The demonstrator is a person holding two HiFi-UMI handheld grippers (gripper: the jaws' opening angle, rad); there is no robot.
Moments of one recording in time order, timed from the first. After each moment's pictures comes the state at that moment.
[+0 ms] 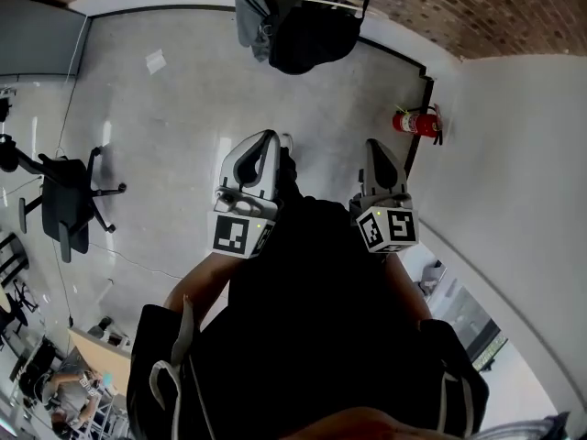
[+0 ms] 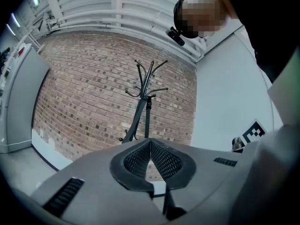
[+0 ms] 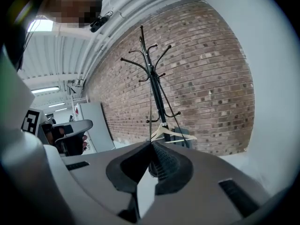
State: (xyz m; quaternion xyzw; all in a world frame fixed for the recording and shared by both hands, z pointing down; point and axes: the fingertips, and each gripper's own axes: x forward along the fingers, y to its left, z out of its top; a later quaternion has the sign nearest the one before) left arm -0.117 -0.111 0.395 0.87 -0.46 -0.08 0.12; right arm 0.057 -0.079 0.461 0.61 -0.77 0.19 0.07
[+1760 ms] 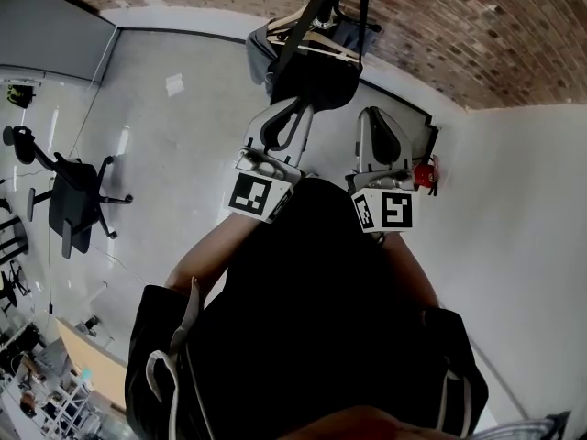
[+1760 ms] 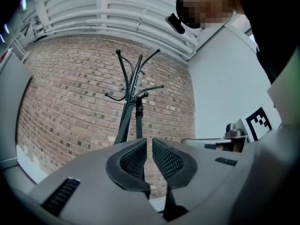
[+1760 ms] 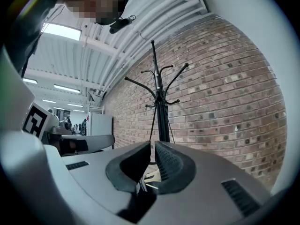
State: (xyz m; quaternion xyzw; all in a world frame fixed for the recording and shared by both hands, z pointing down) left arm -0.021 -0.239 0.360 0.89 -0.44 -0.08 0.05; right arm 0.077 -0.235 0.371 0.55 -0.83 0.02 0.00
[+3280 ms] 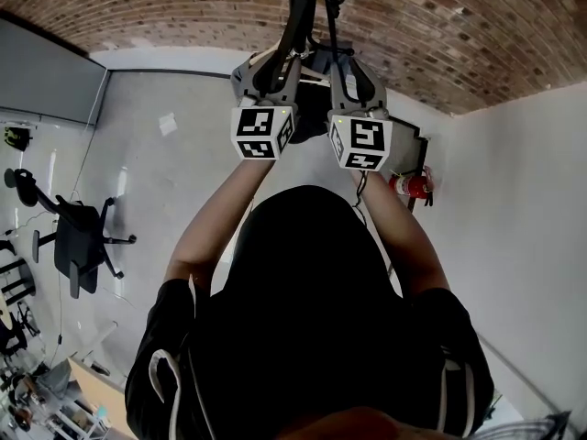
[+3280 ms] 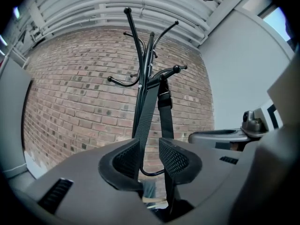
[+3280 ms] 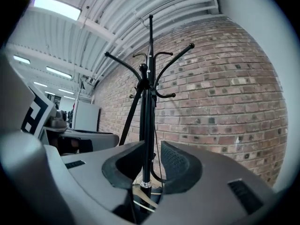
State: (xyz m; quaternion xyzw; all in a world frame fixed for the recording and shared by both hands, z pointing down) left arm -0.009 -0.390 0.375 0.87 -0.49 -0.03 0.06; right arm 0.082 -0.372 0.371 0.61 -0.79 -0.01 0.04
